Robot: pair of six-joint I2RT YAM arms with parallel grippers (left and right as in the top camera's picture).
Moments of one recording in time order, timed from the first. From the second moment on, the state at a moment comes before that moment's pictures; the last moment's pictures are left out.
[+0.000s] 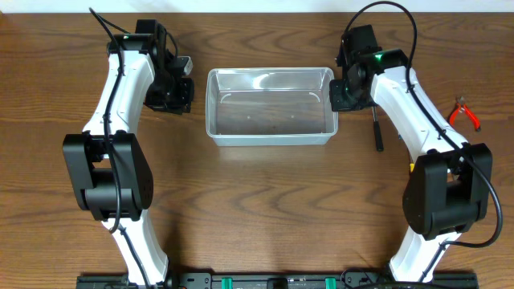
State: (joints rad) left arm -0.01 2.08 1.77 -1.22 0.23 0.09; right arm 0.22 1.96 1.61 -0.96 0.02 0.16
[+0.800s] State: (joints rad) left arm -0.05 2.08 1.77 -1.22 0.24 0.09; right arm 0.22 2.00 1.61 -0.96 -0.01 0.16
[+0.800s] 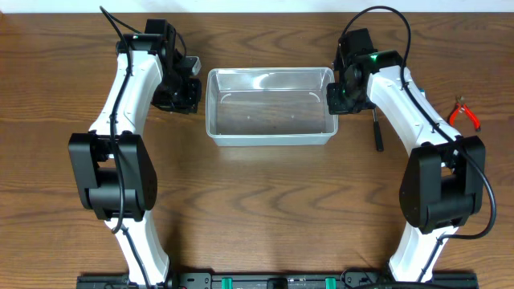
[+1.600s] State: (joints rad) left arm -0.07 2.08 1.77 -1.20 0.31 0.09; right arm 0.22 2.00 1.61 -0.96 -0.01 0.16
